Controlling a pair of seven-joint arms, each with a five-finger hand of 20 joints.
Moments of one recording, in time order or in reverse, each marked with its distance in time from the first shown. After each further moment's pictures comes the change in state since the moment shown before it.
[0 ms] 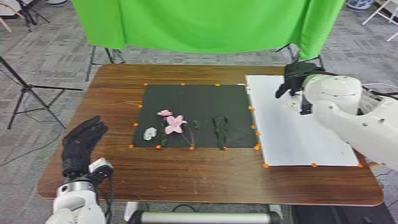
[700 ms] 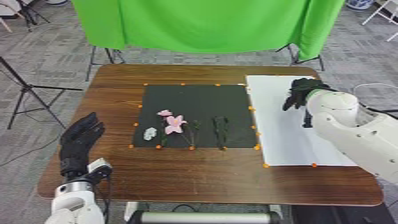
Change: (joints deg) left arm 0.0 -0.2 -0.6 0.7 1.9 -1.1 2.0; right arm -7.1 -1.3 3.9 4.6 -0.2 2.4 2.3
